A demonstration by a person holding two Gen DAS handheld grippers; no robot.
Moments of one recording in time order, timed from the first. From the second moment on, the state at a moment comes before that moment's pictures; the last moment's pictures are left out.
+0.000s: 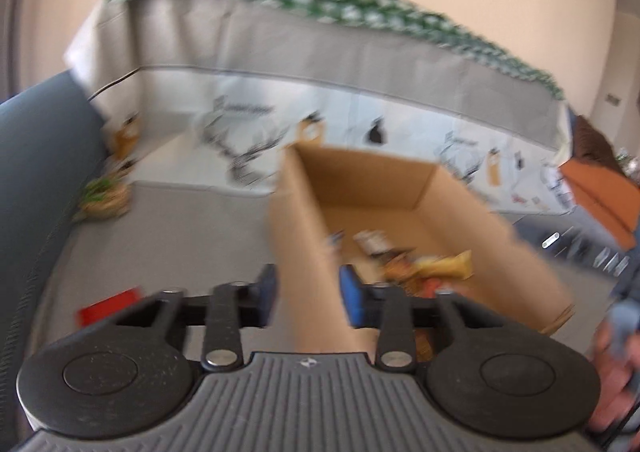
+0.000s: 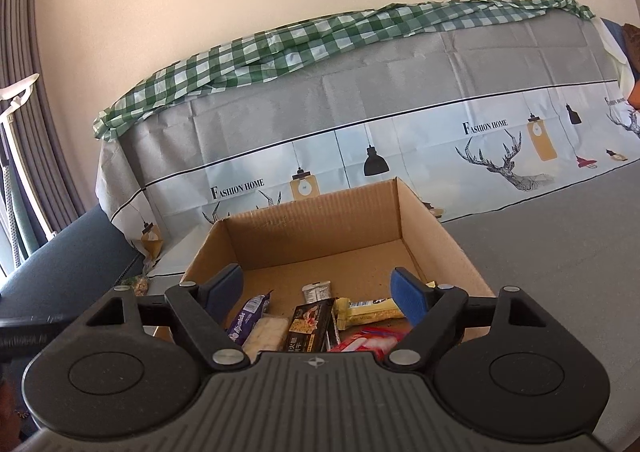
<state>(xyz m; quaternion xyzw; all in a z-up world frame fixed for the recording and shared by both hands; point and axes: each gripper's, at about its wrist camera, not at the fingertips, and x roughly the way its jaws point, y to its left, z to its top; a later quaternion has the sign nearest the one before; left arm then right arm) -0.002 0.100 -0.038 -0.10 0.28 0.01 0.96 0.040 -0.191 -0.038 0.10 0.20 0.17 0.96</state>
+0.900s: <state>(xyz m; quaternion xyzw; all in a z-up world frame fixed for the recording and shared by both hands) 0.076 0.224 -0.149 -0.05 0.46 0.13 0.88 0.022 -0.138 -0.033 0.03 0.20 0.16 0.97</state>
